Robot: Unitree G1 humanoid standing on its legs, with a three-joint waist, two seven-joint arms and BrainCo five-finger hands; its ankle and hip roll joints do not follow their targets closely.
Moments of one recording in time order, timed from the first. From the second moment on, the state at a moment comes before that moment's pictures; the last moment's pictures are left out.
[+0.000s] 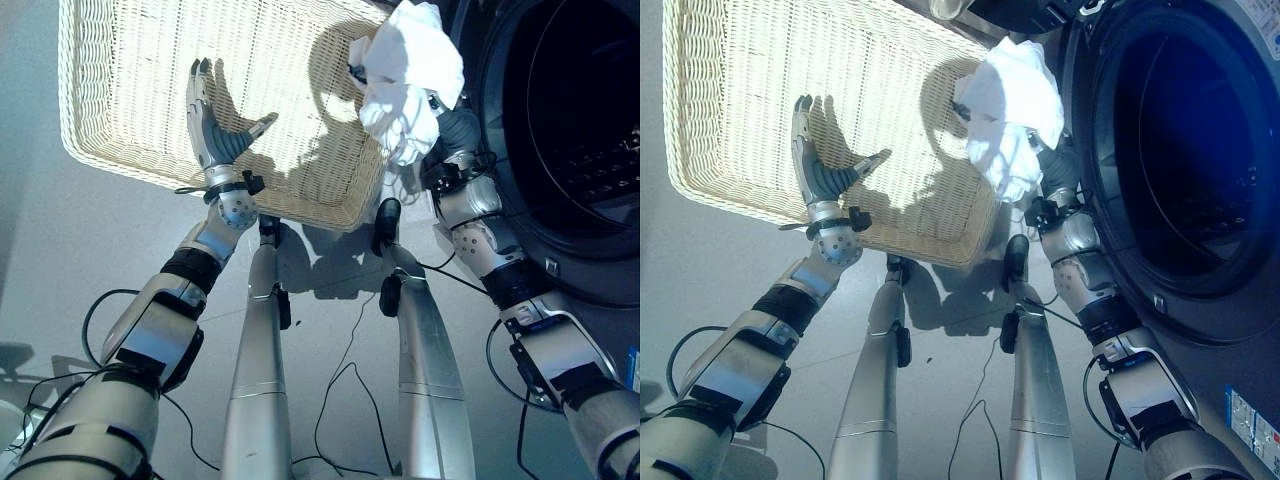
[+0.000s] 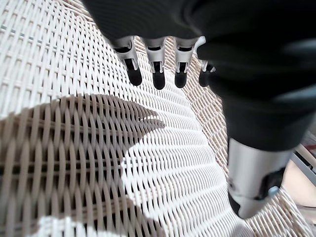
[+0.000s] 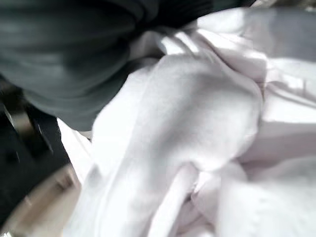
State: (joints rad) left arm -1.03 0.50 -0.45 0.85 0.04 -0.37 0.91; right arm -0.92 -0.44 0.25 0.53 1.06 -0.34 -0.09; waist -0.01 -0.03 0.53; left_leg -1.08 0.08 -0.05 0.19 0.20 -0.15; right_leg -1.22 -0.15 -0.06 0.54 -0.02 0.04
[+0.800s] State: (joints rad) left arm -1.00 0.57 -0.49 0.90 0.01 -0.48 0.92; right arm -1.07 -0.48 0.13 1.00 1.54 -0.39 -0.33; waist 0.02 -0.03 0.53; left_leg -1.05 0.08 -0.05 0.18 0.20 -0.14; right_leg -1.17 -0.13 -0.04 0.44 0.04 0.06
